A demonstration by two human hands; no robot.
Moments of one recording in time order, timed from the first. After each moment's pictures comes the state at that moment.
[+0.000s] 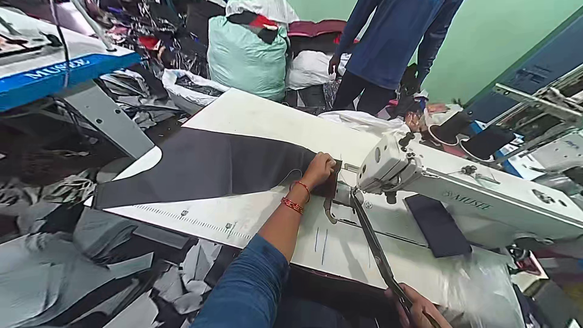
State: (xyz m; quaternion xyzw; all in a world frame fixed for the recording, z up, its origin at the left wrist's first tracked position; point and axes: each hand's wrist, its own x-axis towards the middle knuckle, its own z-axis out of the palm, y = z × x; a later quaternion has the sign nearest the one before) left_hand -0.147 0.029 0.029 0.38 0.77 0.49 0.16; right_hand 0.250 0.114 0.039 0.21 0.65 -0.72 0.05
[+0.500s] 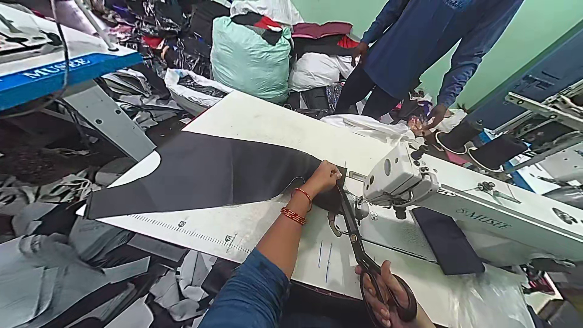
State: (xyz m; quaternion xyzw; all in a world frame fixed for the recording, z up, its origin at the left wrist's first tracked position) left_hand -0.167 0.040 0.035 0.38 0.78 0.43 0.25; right_hand 0.156 0.101 0.017 0.19 0.40 -0.89 0.09
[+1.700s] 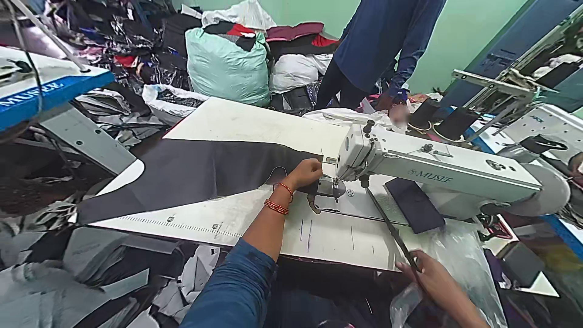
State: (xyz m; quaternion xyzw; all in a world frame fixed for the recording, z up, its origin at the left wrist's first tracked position) left_hand -0.139 0.027 0.028 0.52 0.71 0.44 0.19; right_hand 0.257 0.159 0.056 0.45 0.82 -0.35 0.06
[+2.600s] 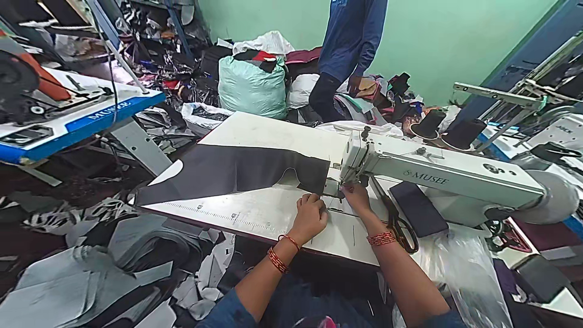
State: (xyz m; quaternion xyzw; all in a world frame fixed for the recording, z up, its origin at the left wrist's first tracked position) left_hand -0.017 -0.027 -0.002 0.40 0.85 0.32 0.11; right_hand 0.025 0.167 0.012 0.33 0.87 -0.36 -0.11
